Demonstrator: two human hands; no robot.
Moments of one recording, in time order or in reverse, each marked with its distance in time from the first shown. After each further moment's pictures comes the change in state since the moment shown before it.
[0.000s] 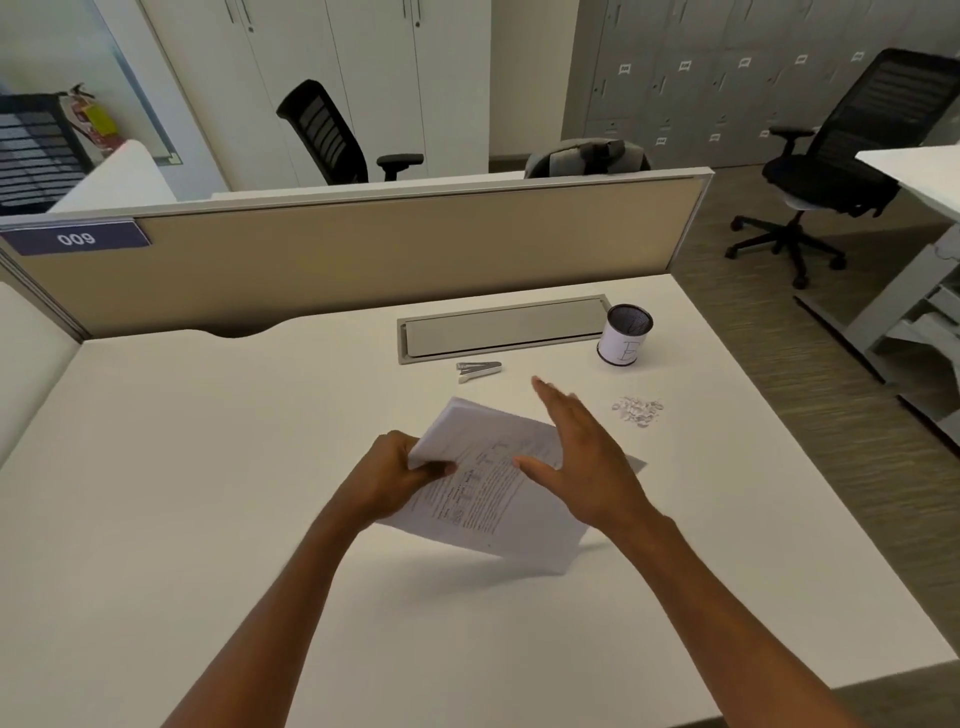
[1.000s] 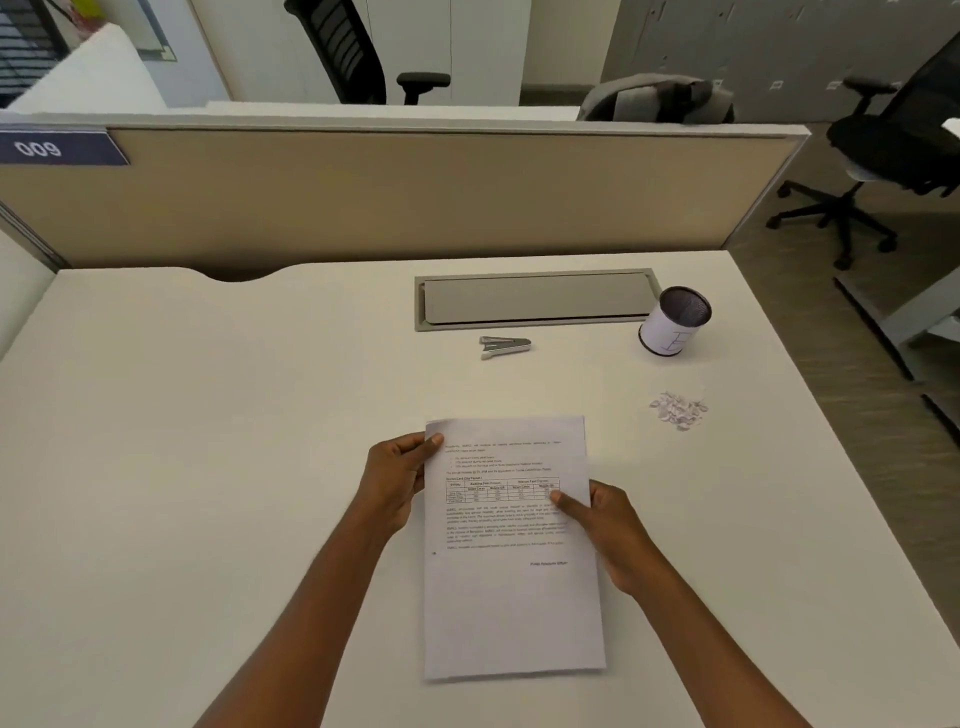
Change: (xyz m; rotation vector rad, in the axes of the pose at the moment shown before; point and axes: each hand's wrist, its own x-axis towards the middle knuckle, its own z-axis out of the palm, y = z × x) left_hand 0.042 -0.067 0.034 -1.026 0.201 -0.467; right_hand 0.013 0.082 0.088 0.853 -0.102 0.707
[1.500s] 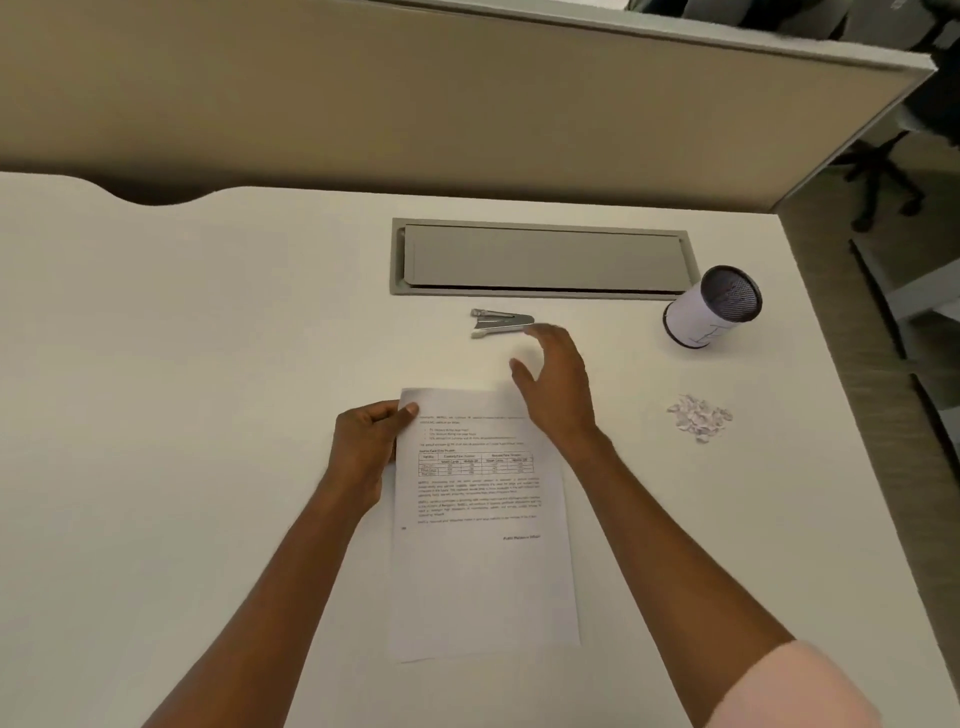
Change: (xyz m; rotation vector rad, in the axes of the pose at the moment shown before) left_hand 0.083 -0.001 0.005 0.074 0.170 -0.082; right_hand 0.174 -0.085 0.054 -0.771 0.234 -0.575
